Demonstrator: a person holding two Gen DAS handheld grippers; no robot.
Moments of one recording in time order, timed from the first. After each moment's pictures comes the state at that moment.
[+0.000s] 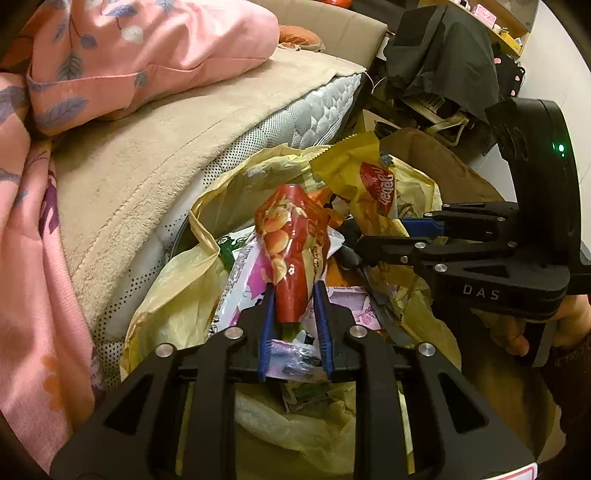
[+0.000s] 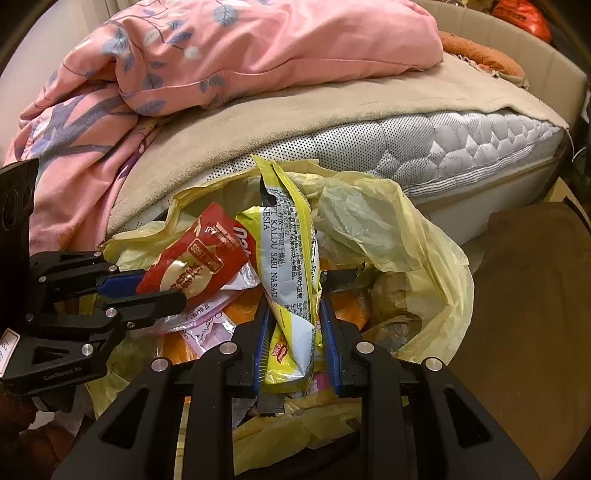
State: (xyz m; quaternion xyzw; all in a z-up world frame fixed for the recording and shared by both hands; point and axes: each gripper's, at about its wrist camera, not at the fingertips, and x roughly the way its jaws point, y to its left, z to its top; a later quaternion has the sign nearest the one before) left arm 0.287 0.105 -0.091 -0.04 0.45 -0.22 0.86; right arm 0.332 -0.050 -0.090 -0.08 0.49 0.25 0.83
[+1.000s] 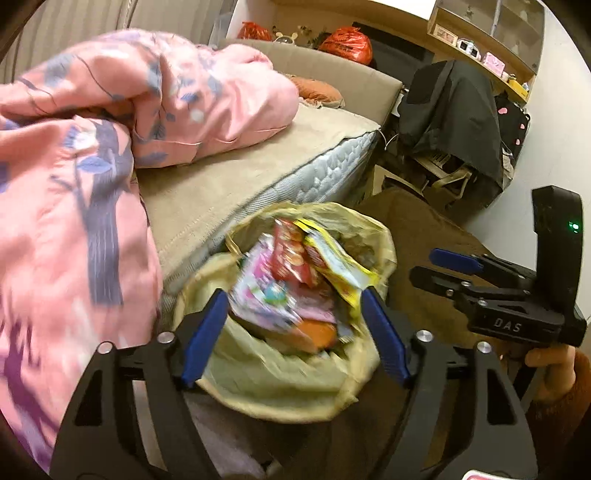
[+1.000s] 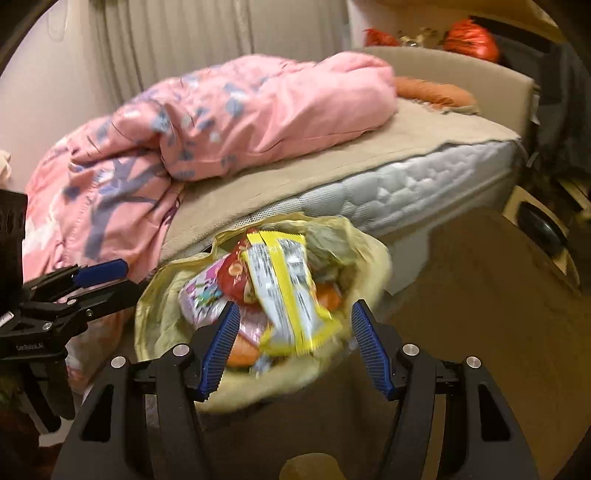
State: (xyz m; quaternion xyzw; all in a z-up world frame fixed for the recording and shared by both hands) left arm 0.189 0.114 -0.014 -0.08 0.37 -0.15 0.91; right arm 0.220 -0.105 -0.014 0.00 0.39 0.20 0.90
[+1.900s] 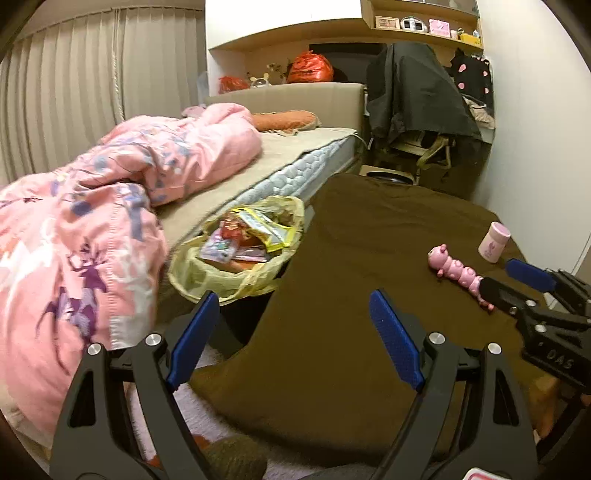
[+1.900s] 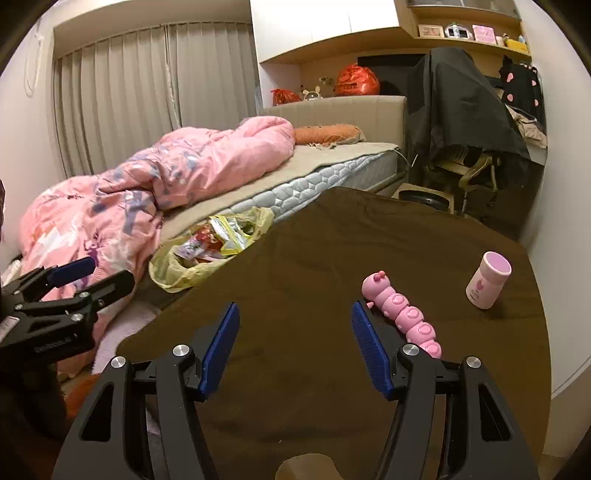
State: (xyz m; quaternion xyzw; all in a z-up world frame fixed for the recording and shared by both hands) left arm -0.019 0.004 0.029 0.06 0.29 -0.10 0.95; right arm -0.054 -0.204 0.017 0.05 0.29 0.05 0.95
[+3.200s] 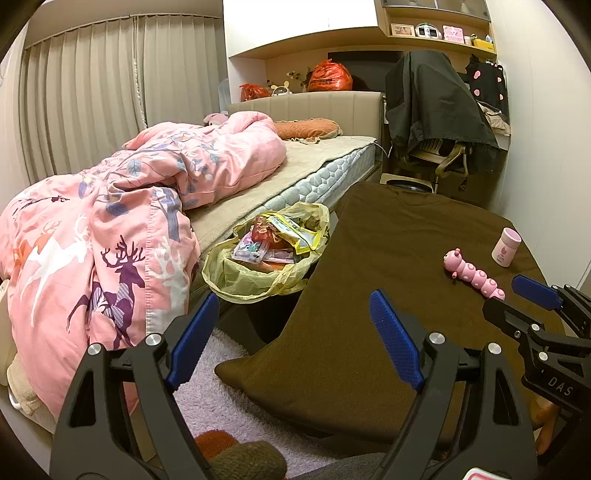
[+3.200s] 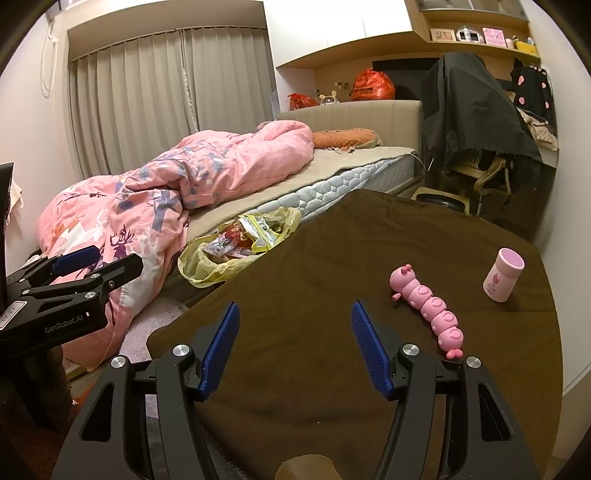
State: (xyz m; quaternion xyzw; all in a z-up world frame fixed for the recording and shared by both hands) left arm -0.041 0.023 0.042 0.06 0.28 -0.07 0.96; right arm -0.072 -0.172 0.021 0.05 0.28 0.08 0.96
